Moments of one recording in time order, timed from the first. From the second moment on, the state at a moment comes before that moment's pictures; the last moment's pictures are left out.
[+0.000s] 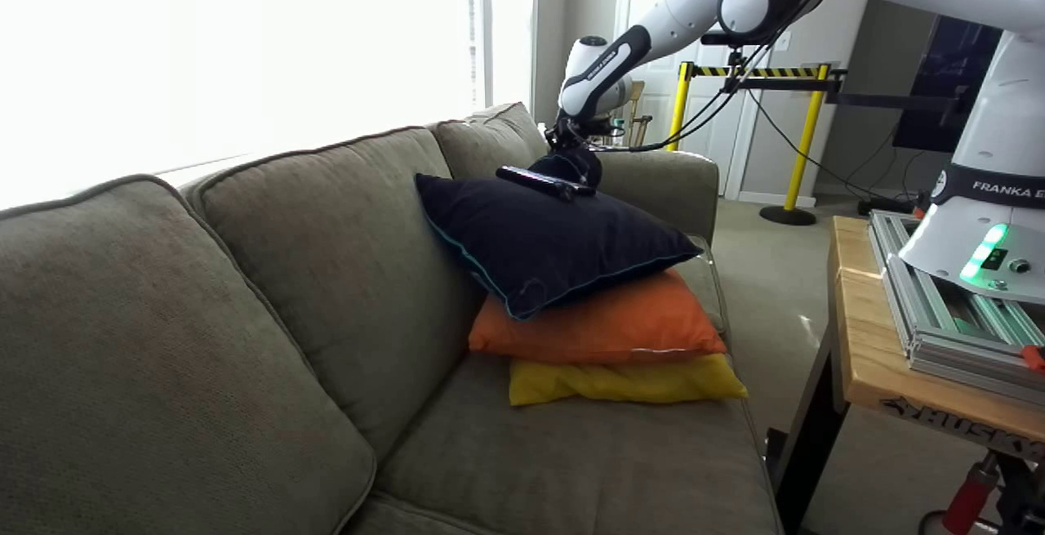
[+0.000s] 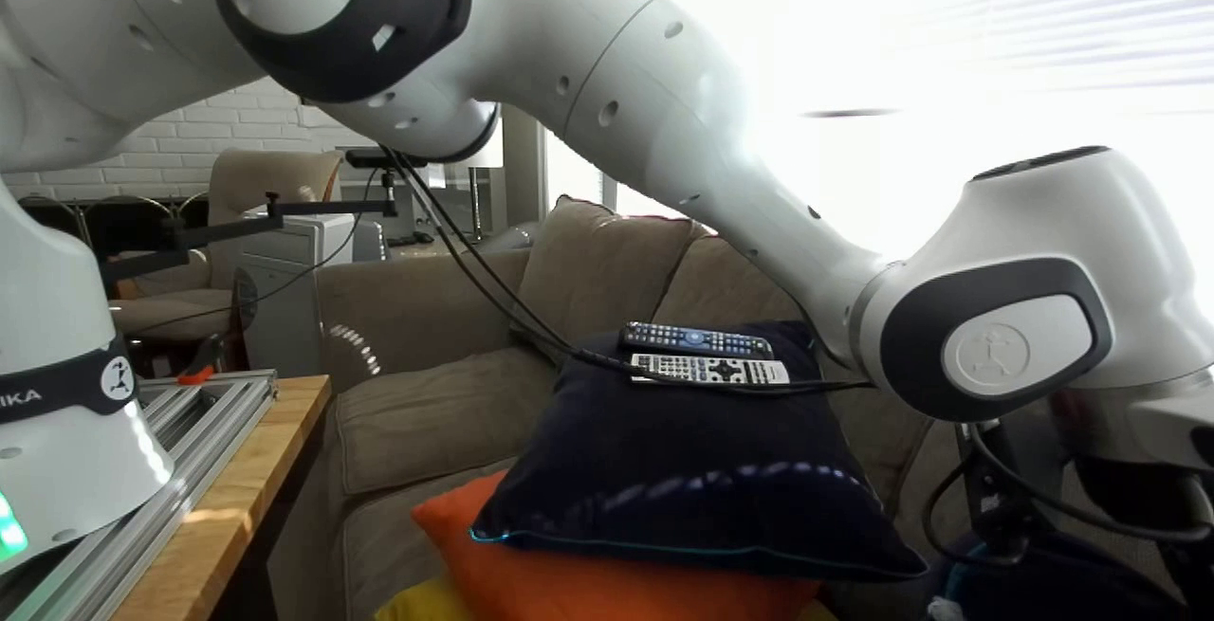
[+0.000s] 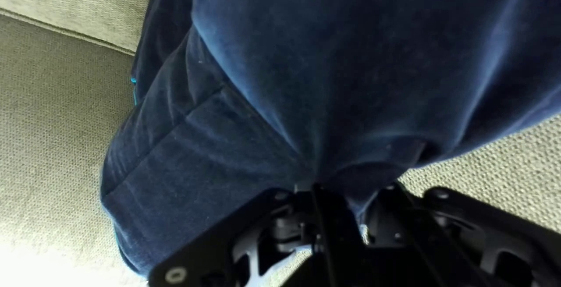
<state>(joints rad) -0.21 1.24 -0.30 -0.99 0.09 2.70 0.46</state>
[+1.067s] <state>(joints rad) -0.20 1.30 -0.33 -0.87 0.09 2.69 0.51</state>
